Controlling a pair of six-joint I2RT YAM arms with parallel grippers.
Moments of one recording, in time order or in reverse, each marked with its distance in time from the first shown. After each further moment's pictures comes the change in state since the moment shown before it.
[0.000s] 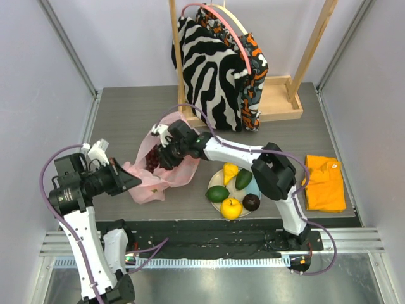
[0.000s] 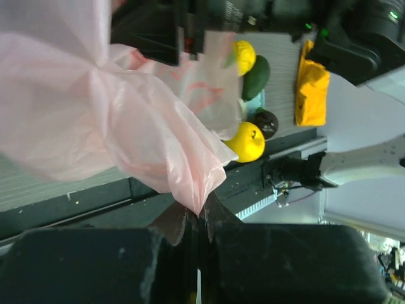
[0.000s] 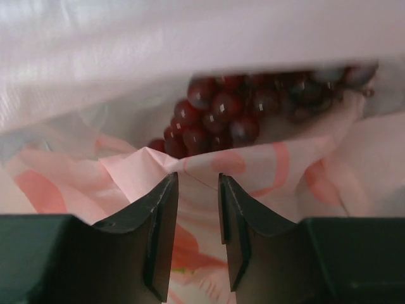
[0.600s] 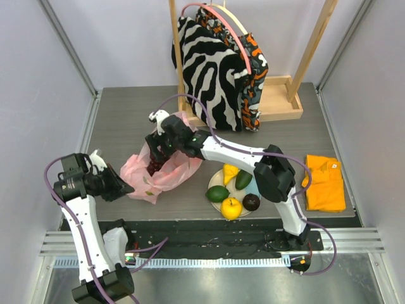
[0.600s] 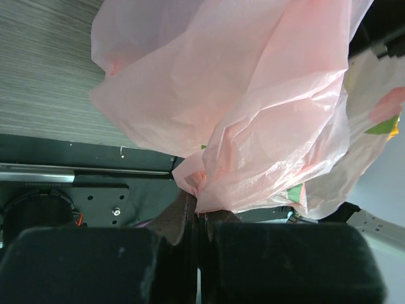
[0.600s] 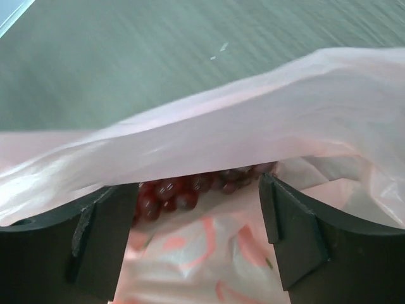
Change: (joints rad) left arm 0.034 0.064 -0.127 -0.014 -0.326 -0.129; right arm 0.045 -0.048 0.048 0.033 0.380 0.092
